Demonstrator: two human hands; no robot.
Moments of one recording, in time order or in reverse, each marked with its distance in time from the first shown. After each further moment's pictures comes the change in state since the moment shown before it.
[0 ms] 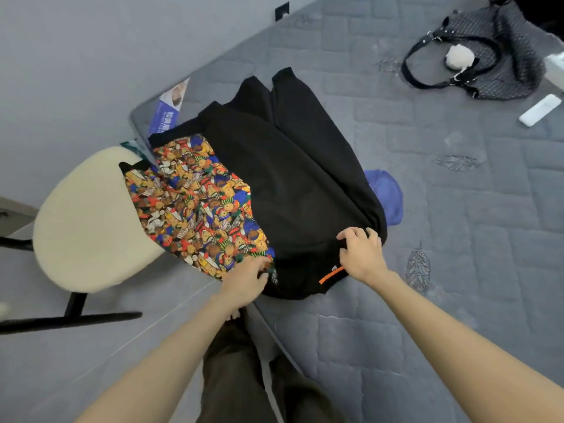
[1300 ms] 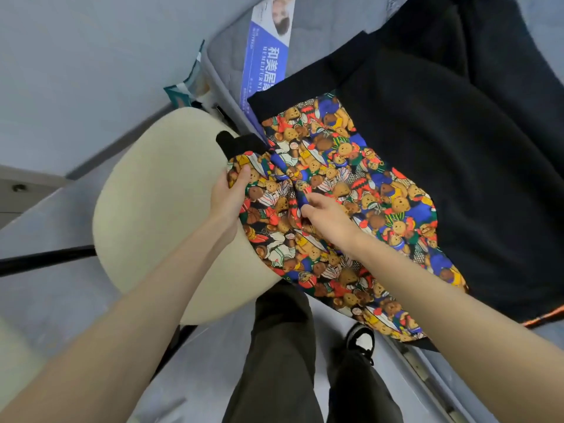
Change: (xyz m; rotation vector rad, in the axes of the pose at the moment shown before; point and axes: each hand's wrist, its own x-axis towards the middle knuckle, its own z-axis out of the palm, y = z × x) left_hand 0.180 -0.339 -0.236 -1.167 0.333 -0.457; right_hand 0.203 -0.423 0.153 0.779 -0.379 0.080
